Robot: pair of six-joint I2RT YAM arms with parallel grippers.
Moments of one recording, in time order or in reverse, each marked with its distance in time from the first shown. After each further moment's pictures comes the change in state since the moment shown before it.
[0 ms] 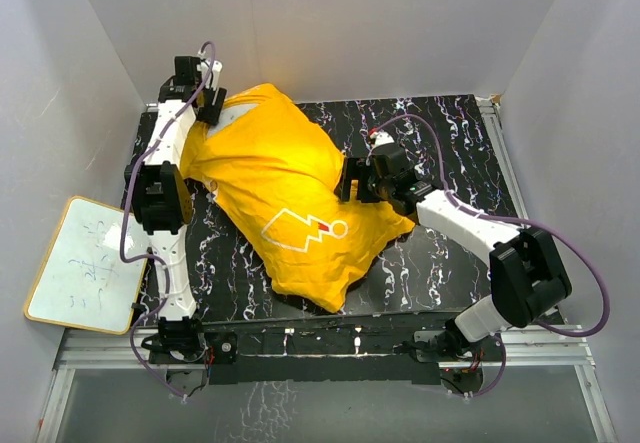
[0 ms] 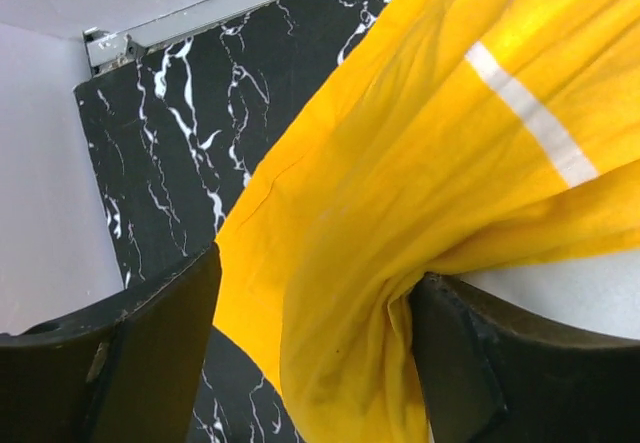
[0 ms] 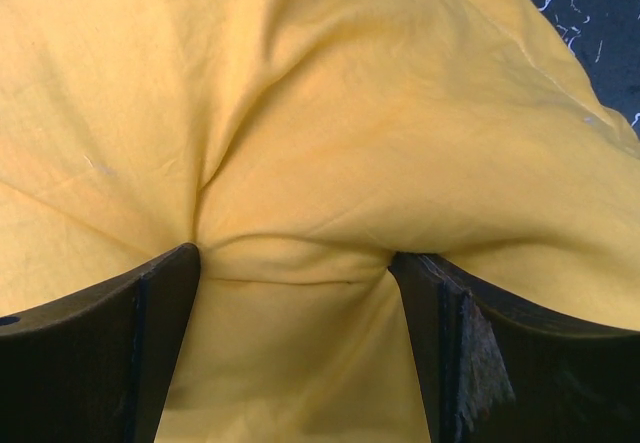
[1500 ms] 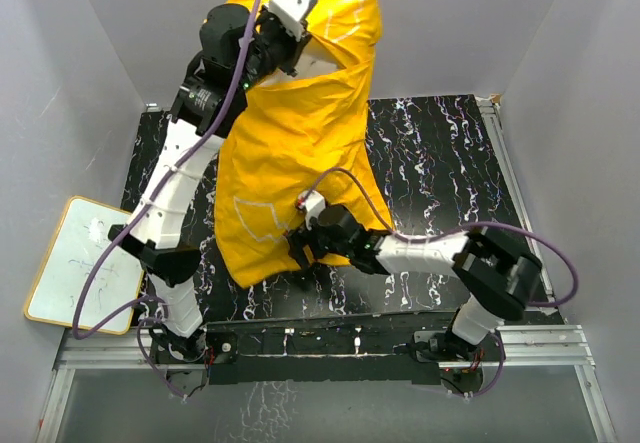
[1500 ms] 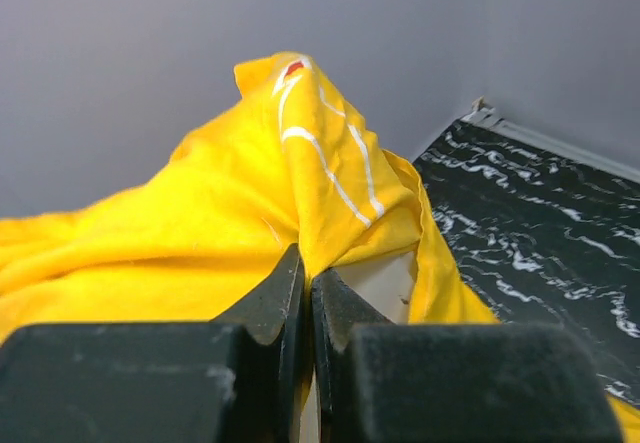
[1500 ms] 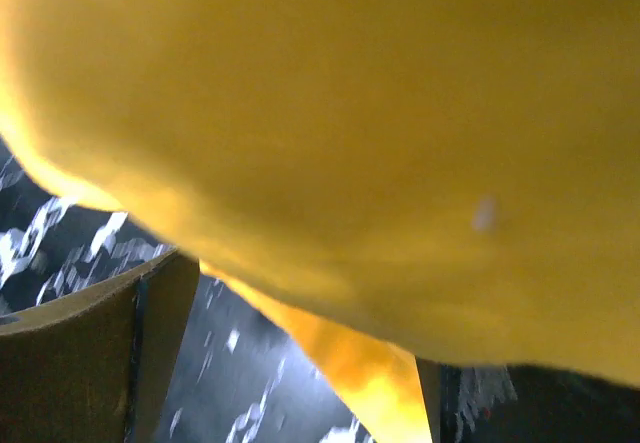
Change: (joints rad) left arm -0.496 -0.439 0.188 0.128 0.283 -0.066; right arm 0.439 0.047 -0.277 0.409 0.021 -0.250
